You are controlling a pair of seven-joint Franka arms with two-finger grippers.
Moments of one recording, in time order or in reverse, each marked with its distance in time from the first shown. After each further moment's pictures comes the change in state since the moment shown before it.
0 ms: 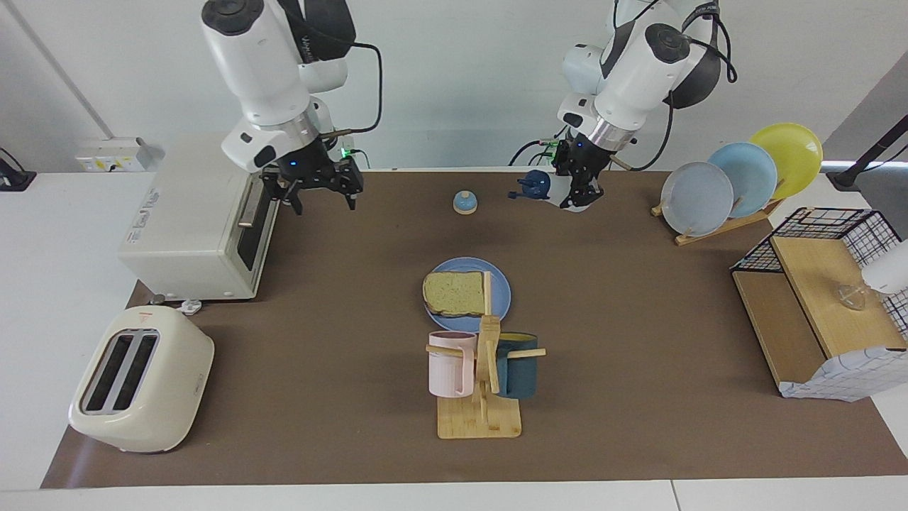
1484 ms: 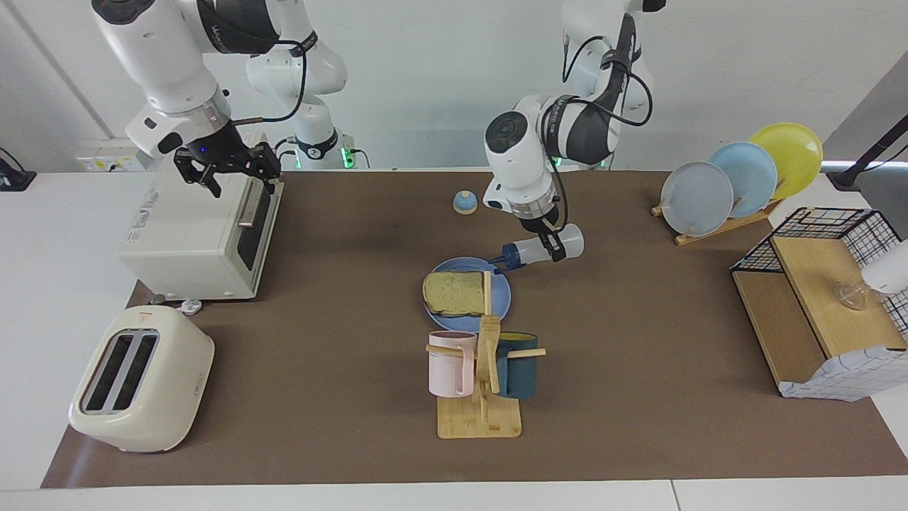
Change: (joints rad) left arm -0.188 0.446 -0.016 0.275 0.457 -0.166 -0.292; right arm -0.149 -0.104 -0.016 -0.103 -0.052 -0.052 -0.176
